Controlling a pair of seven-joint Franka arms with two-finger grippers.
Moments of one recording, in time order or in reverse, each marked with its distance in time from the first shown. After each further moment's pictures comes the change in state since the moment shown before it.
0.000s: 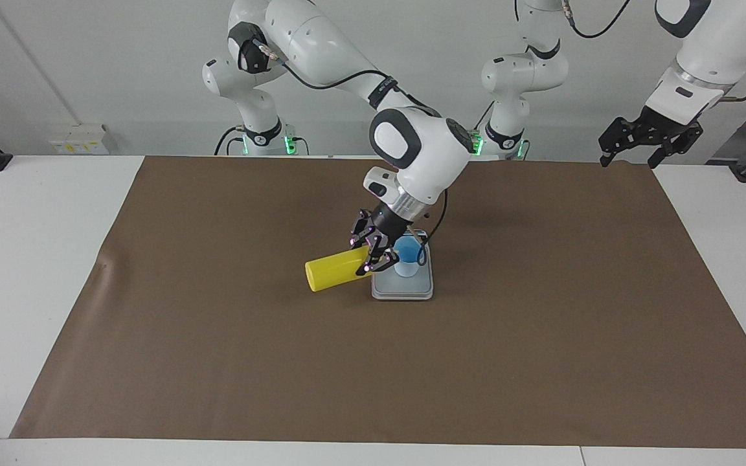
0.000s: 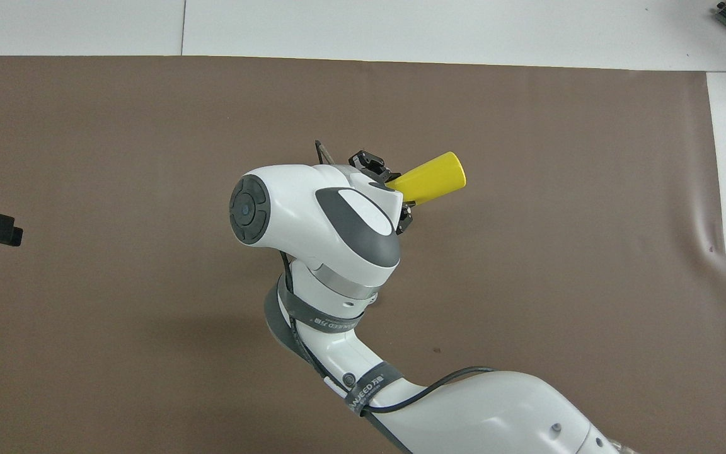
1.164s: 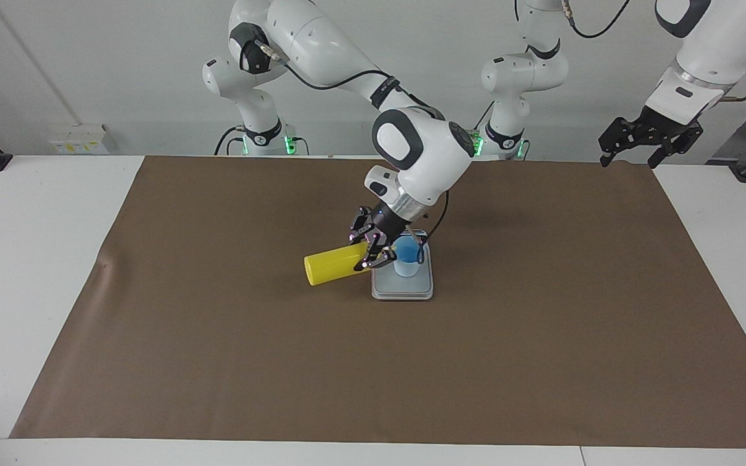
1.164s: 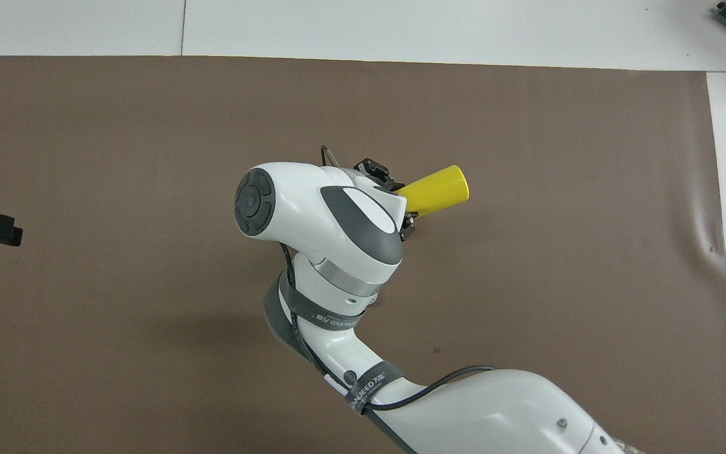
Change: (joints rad) left arm 0.000 0.000 0.000 0.000 0.000 0.000 0.000; right arm -0.031 -0.013 -0.003 0.001 0.116 -0.047 0.009
